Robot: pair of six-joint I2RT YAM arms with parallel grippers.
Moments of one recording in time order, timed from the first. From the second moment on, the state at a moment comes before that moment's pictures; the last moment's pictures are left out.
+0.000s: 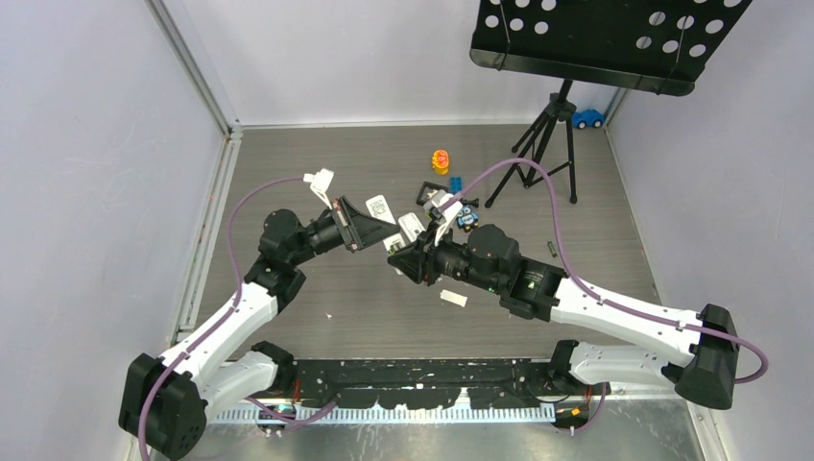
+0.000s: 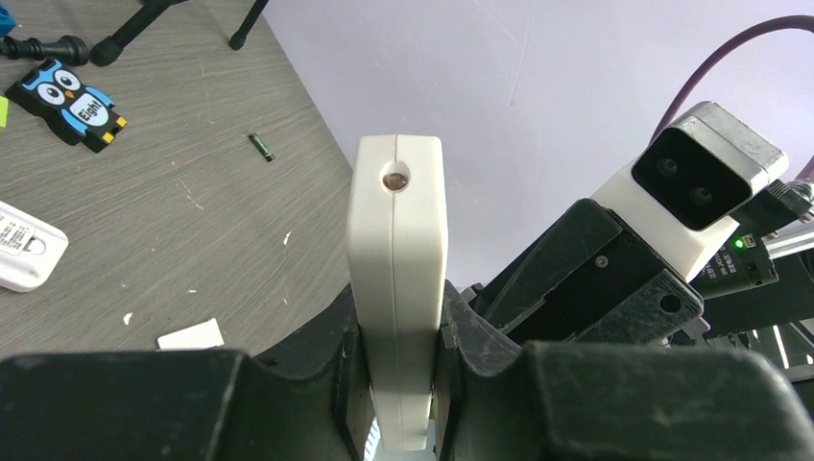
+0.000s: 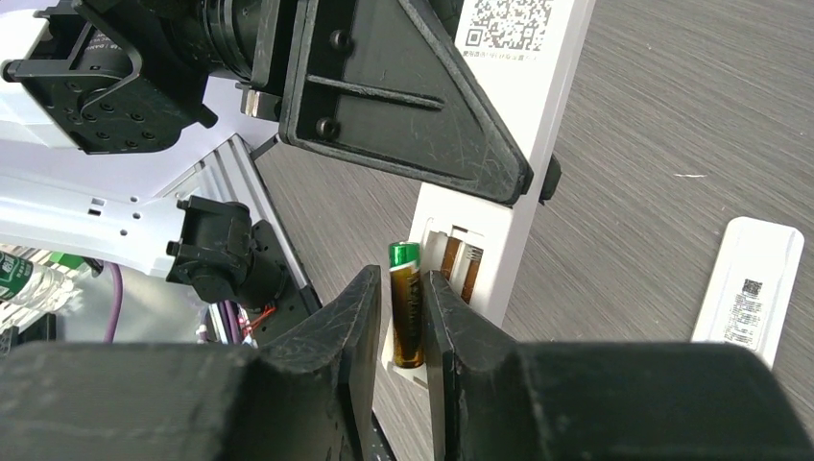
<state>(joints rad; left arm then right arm) -0.45 0.97 0.58 0.48 0.65 -1.06 1.06 1.08 0.86 0.08 -0.01 0.36</state>
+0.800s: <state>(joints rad) -0.45 0.94 0.60 0.20 0.47 -0.87 1.06 1.05 0.84 -0.02 0.17 0.43</state>
